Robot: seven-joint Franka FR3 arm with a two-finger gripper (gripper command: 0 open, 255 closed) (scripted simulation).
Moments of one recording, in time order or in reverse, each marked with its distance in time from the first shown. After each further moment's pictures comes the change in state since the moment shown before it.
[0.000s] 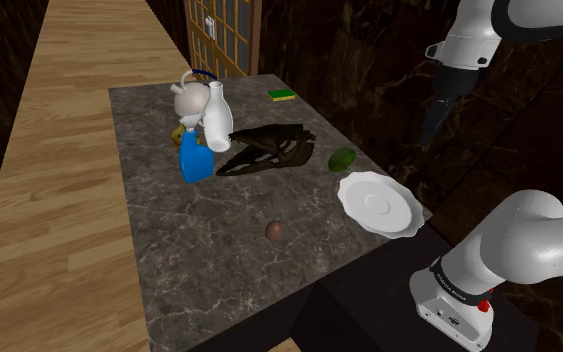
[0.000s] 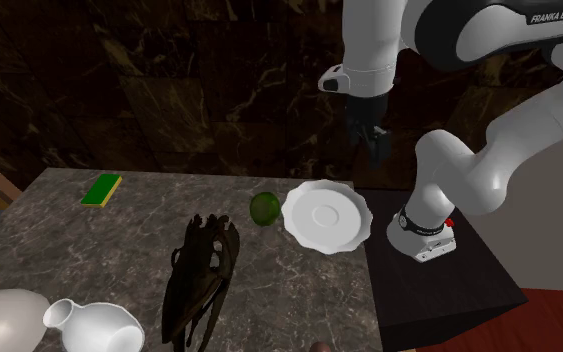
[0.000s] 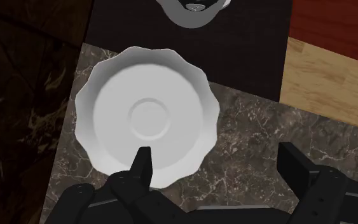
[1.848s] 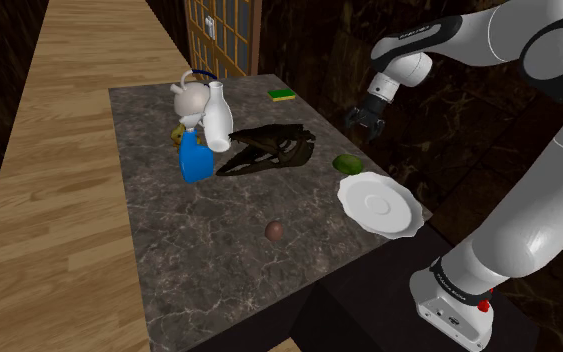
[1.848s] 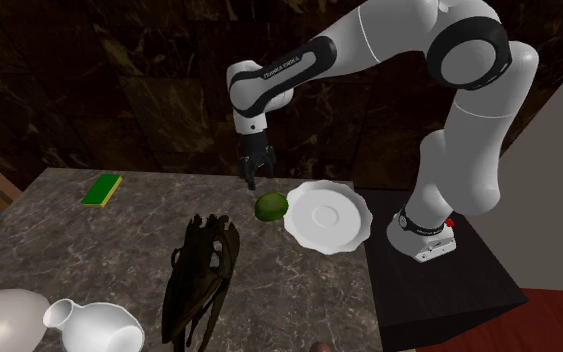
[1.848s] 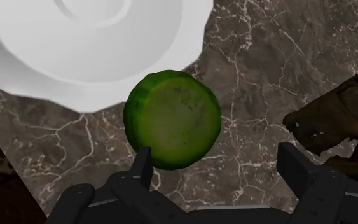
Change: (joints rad) arm -0.164 0.973 -0.230 0.368 0.436 0.434 0.172
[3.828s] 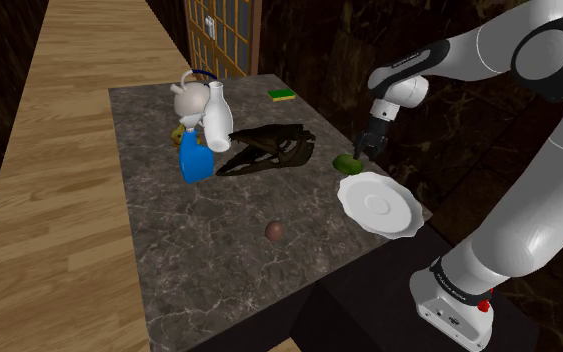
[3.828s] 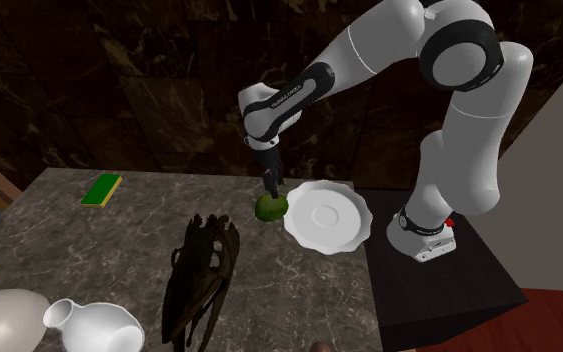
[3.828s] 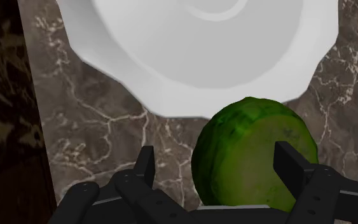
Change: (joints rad) arm -0.013 0.030 -0.007 -0.137 -0.122 0.126 -0.385
